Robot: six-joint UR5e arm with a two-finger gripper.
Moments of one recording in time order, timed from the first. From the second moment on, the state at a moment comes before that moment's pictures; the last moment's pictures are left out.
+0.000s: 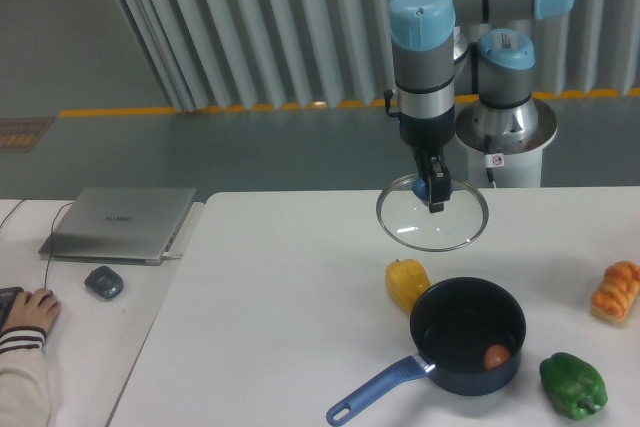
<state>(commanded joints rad) 2.15 -1.73 -1.43 -1.49 1.54 1.27</state>
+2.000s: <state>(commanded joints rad) 2.16 -1.91 -1.42 -1.25 1.64 1.18</state>
